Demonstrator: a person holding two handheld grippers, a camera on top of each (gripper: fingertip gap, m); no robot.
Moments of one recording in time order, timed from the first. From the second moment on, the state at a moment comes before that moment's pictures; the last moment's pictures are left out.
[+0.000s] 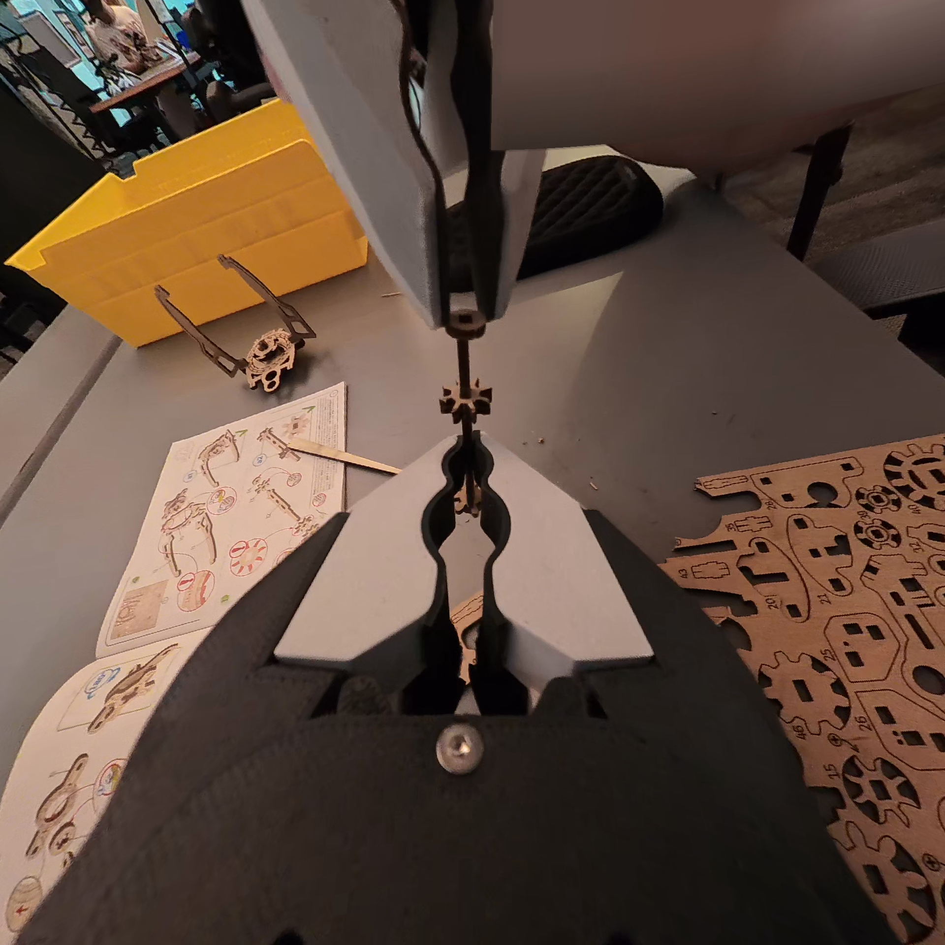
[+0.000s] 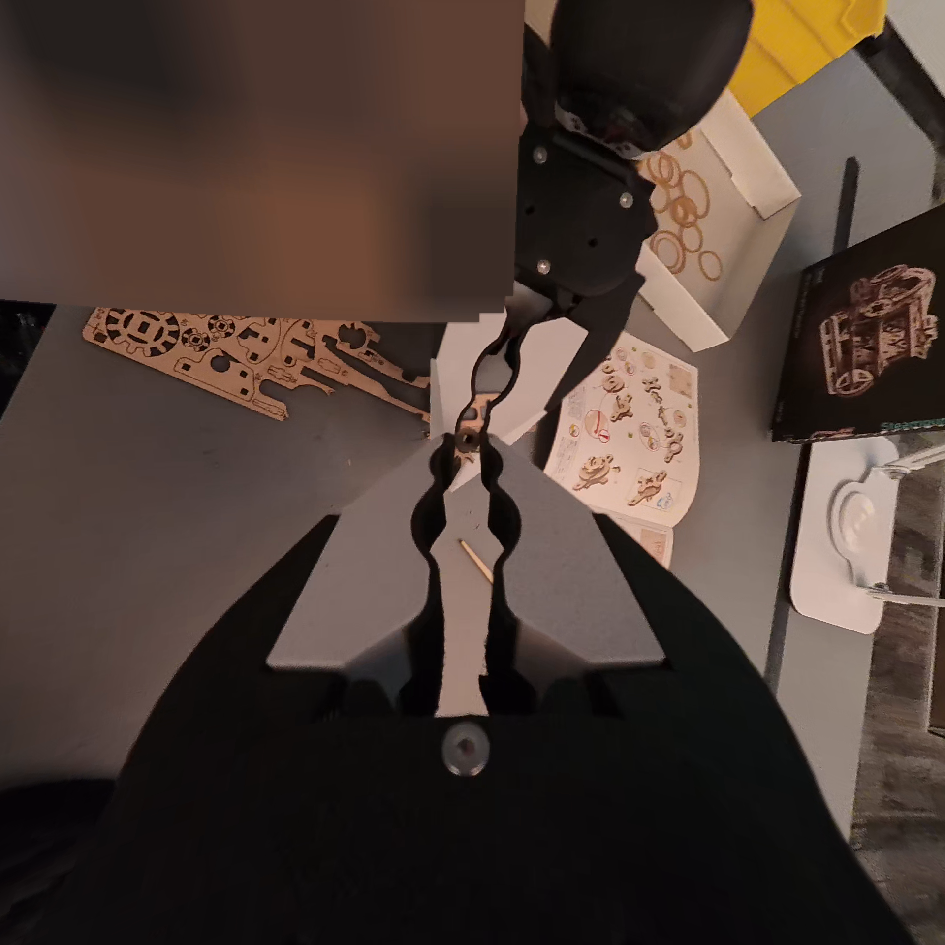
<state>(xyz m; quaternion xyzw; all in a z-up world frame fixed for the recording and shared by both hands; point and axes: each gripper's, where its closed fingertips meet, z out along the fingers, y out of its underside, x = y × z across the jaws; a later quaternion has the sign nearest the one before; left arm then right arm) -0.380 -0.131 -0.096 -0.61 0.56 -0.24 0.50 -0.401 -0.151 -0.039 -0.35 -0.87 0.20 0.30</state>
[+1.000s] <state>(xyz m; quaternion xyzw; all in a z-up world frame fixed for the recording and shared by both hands) -0.365 -0.146 -0.114 -0.62 0.60 -0.23 0.46 -0.387 -0.154 -0.070 -0.43 -0.84 0.21 0.24</state>
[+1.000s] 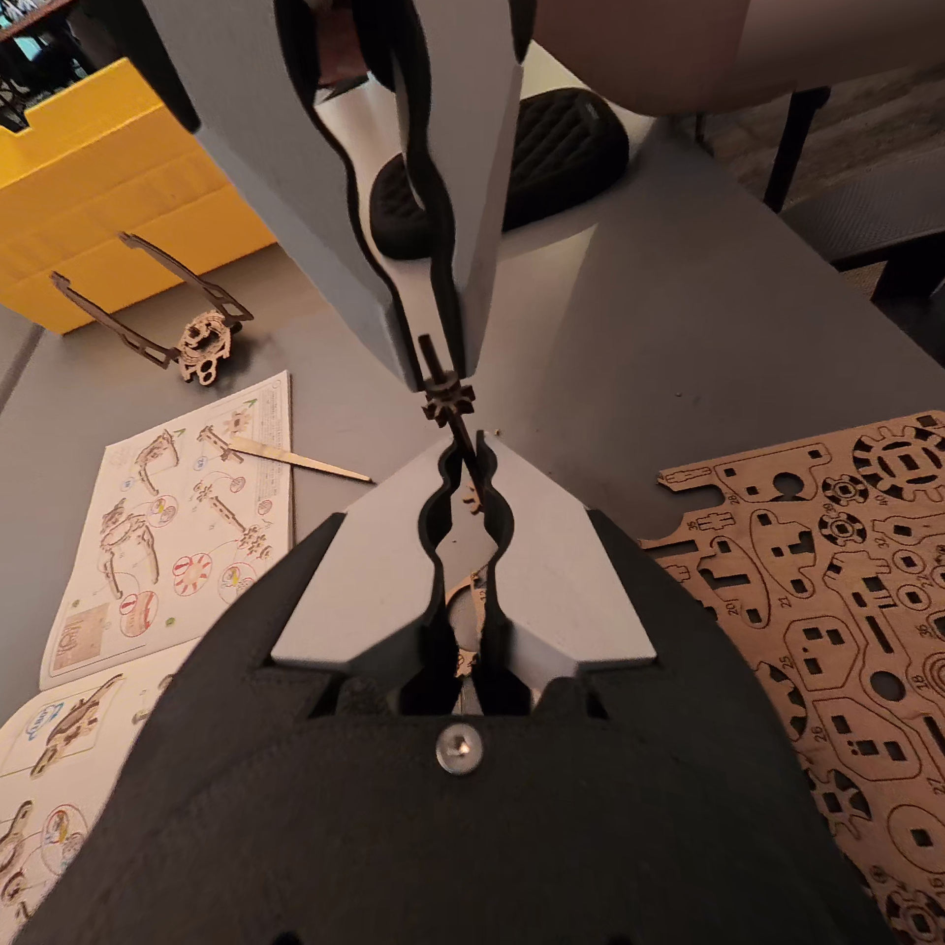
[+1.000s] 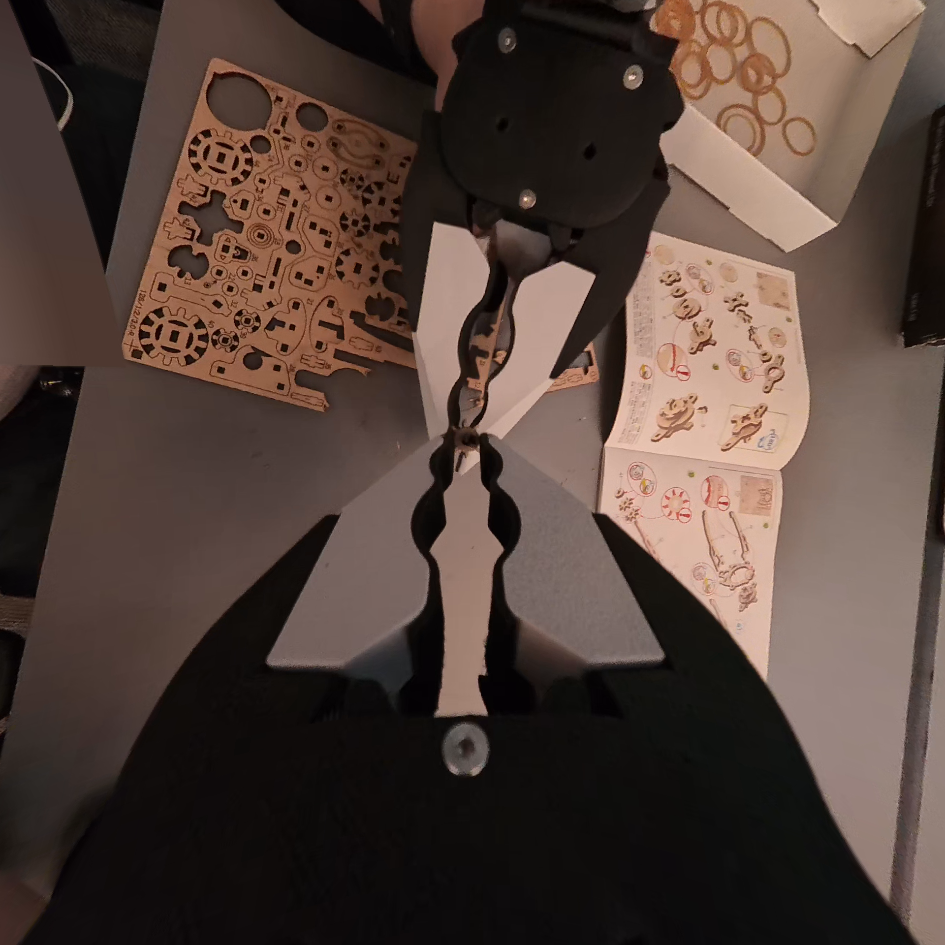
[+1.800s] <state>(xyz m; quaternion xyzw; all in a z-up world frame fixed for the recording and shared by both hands) -0.366 -0.140 -0.122 -0.64 0.60 -0.20 0.45 -0.390 -0.148 -0.085 -0.45 -0.84 0.21 0.23</state>
